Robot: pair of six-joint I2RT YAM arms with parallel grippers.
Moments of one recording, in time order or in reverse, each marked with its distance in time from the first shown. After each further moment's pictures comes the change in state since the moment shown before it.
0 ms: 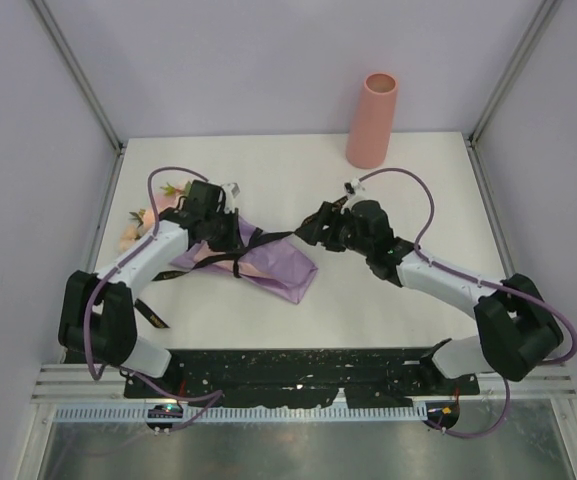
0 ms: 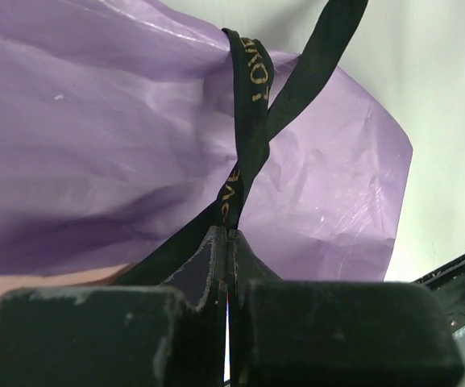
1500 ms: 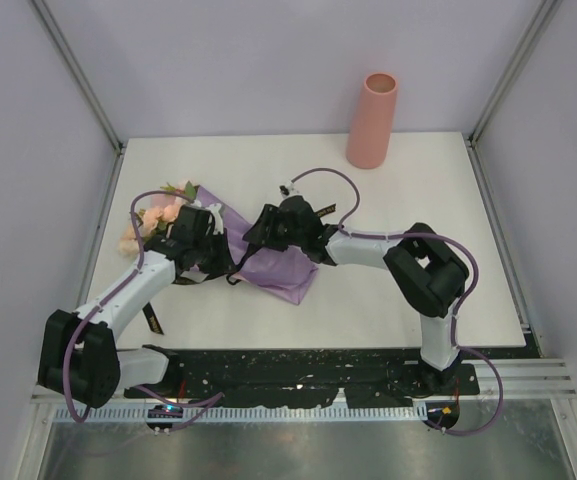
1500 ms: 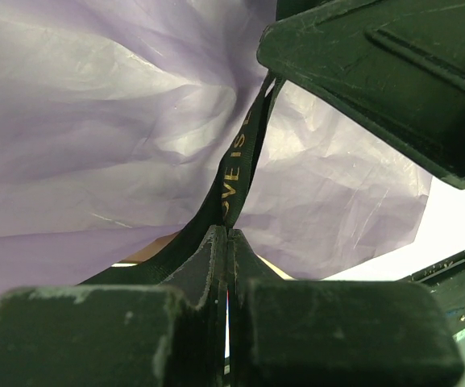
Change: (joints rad) left arm 0.000 -0.247 -0.234 0.025 -0.053 -0.068; right arm 0.220 0.583 0.439 0.050 0.038 0.169
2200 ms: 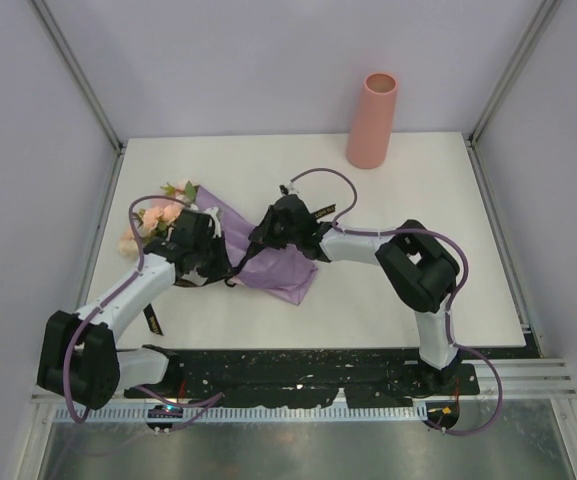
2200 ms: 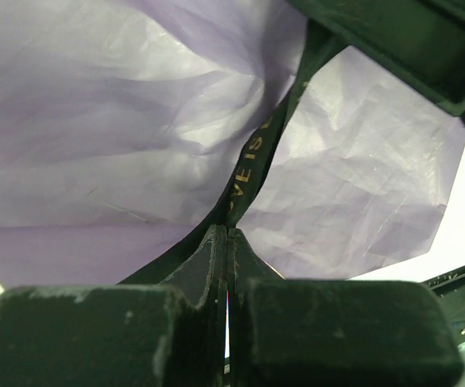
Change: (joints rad) left arm 0.000 -0.006 -0.024 0.003 -0.029 -0.032; right arm 0.000 0.063 0.074 -0.073 0.060 0.024
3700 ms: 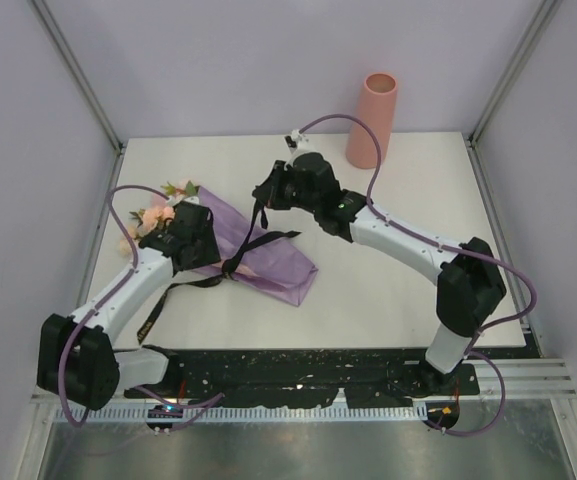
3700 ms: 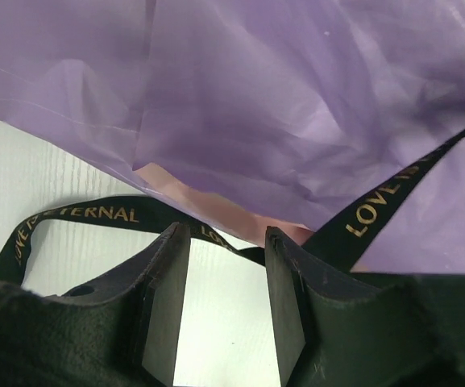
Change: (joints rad) left arm 0.000 -0.048 0.086 -0.118 -0.382 -0.117; right arm -0.032 -0.267 0.168 -0.208 0.018 -0.290
